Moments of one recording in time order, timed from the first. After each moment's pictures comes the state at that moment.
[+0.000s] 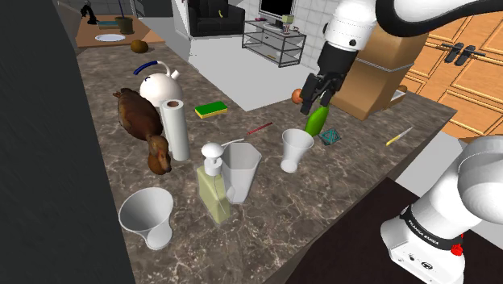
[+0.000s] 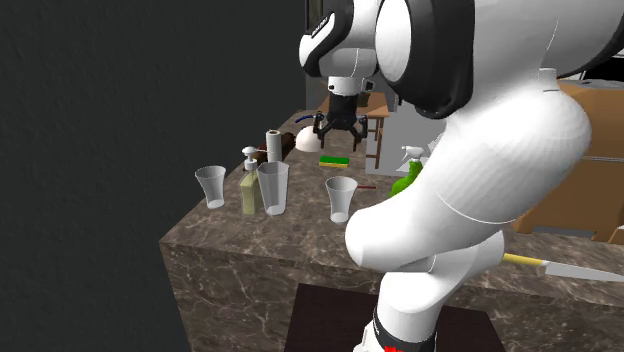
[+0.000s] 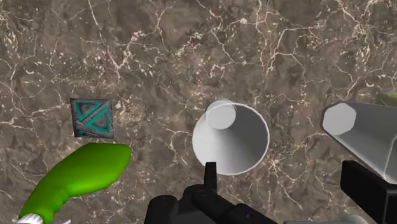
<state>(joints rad) 0.11 -0.54 0.22 -2.41 0.17 1.94 0.24</state>
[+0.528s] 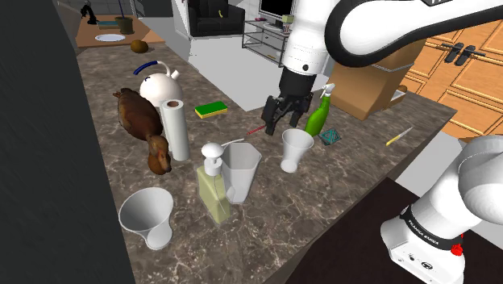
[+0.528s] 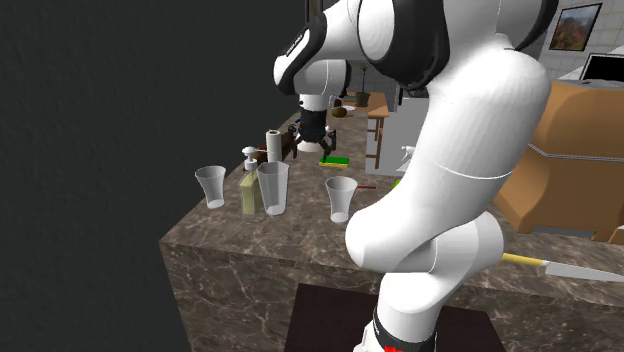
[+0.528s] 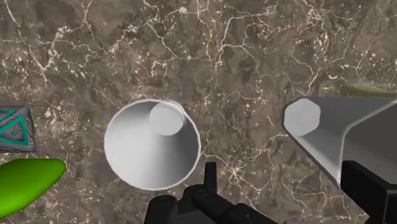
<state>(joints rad) 0.14 -0.30 0.35 -2.32 0.21 2.08 0.41</state>
